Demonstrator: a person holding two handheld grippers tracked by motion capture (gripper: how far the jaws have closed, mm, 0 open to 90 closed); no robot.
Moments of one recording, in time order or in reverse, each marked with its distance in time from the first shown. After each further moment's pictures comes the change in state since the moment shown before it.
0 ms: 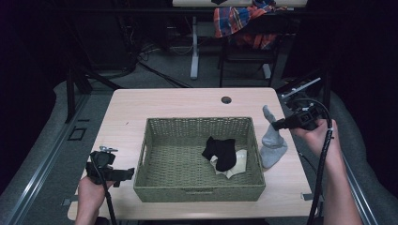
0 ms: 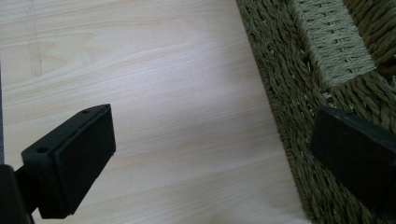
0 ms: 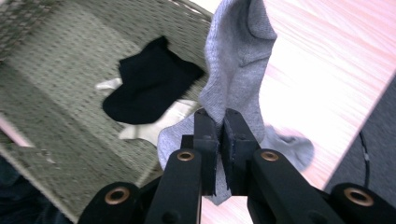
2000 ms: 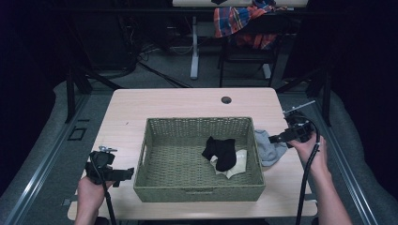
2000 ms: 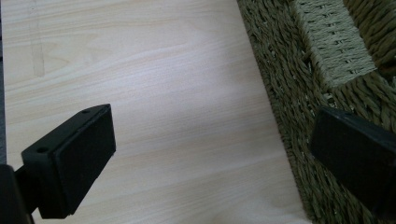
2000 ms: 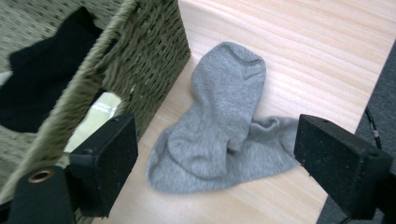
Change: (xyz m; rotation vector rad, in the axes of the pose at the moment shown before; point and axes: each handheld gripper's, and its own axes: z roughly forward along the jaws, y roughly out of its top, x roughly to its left) left arm 0.001 0.000 -0.001 -0.005 0.002 -0.001; right arm -0.056 -0.048 0.082 -0.007 -0.033 0.132
